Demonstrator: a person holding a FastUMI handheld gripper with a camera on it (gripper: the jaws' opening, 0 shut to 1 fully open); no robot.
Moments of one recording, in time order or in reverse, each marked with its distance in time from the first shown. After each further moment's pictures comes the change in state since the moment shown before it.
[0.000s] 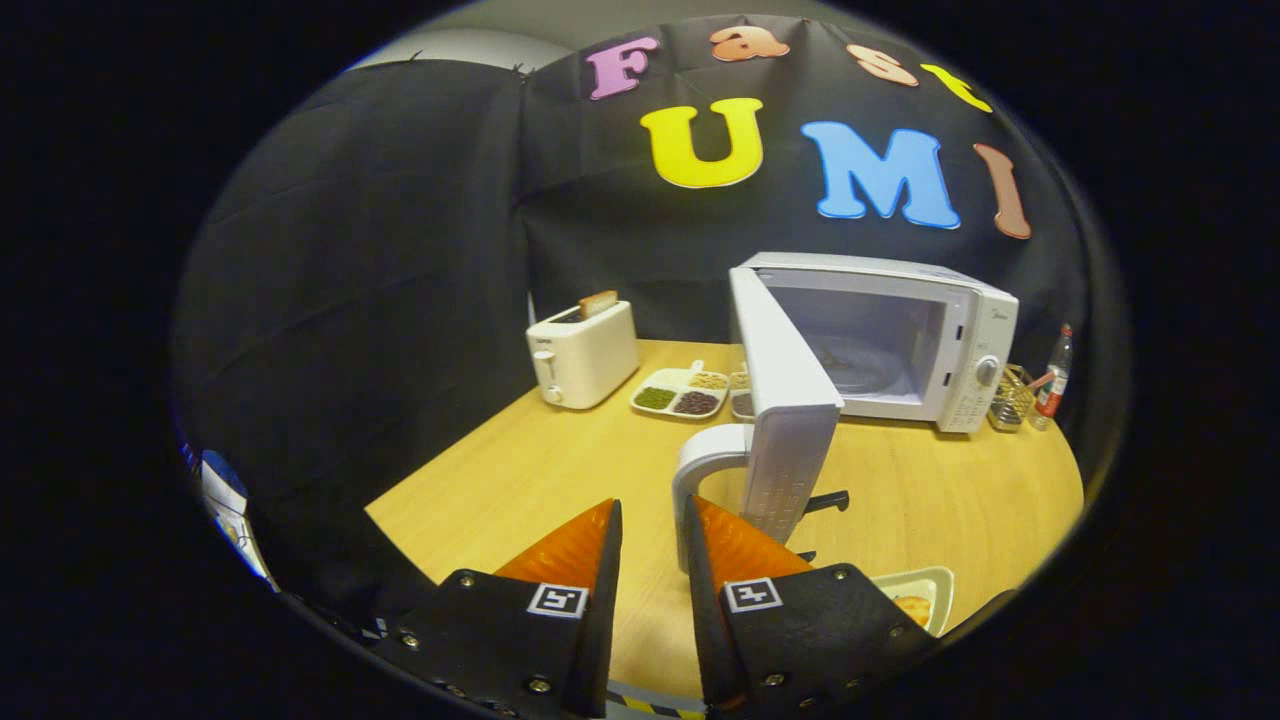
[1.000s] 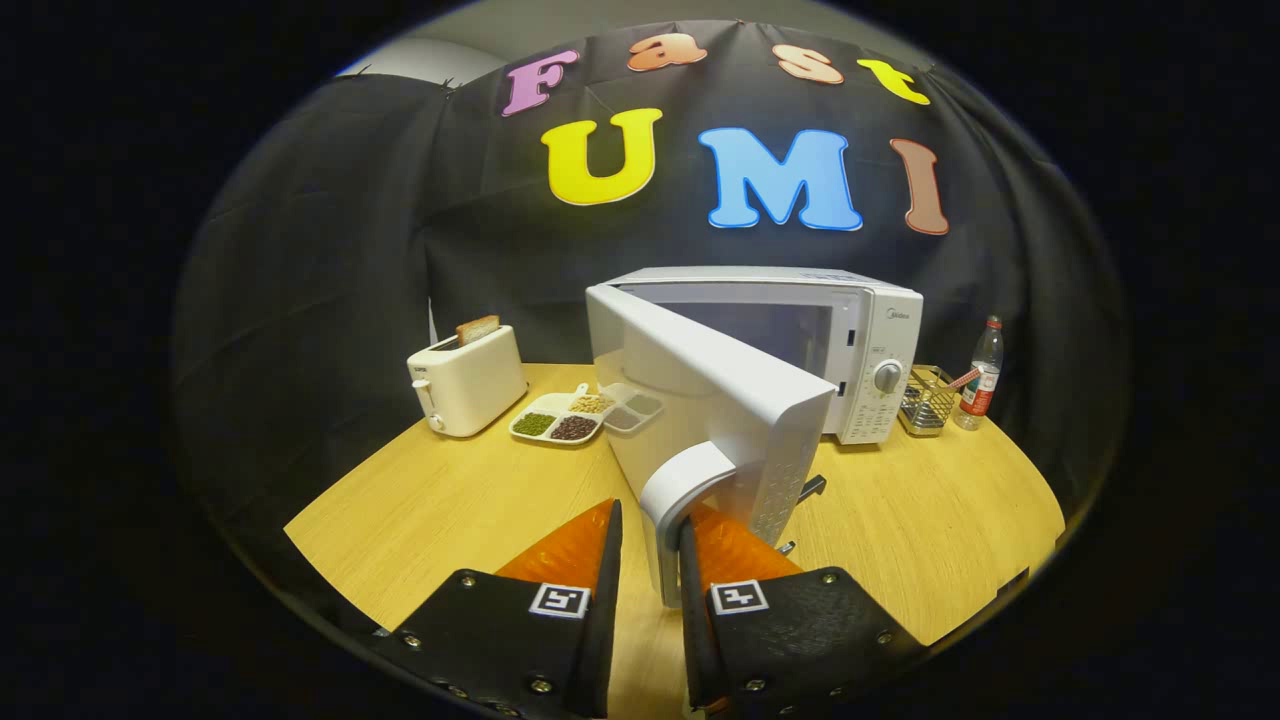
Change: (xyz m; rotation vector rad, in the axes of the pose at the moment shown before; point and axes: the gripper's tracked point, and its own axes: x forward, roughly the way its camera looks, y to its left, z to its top) arm 0.011 -0.127 0.005 0.058 -0.060 -0.286
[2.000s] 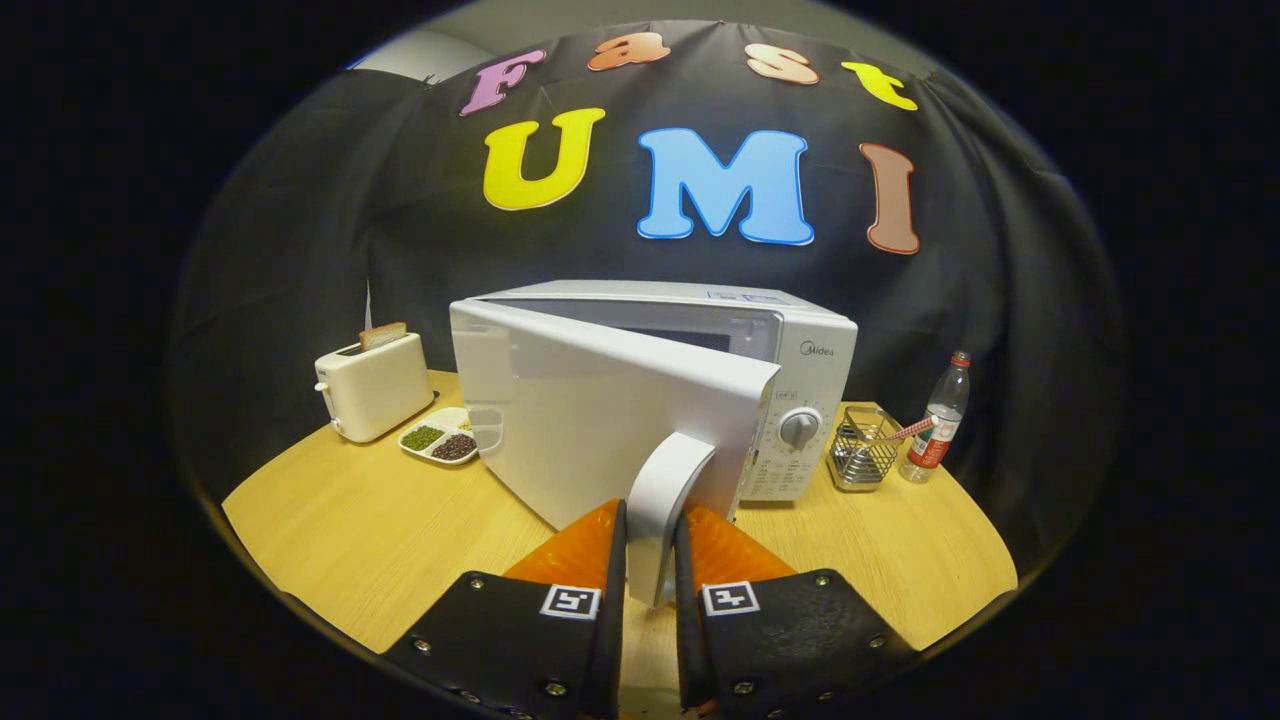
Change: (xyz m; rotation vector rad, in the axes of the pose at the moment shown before) arm 0.053 -0.150 0.028 -0.046 -0.038 -0.109
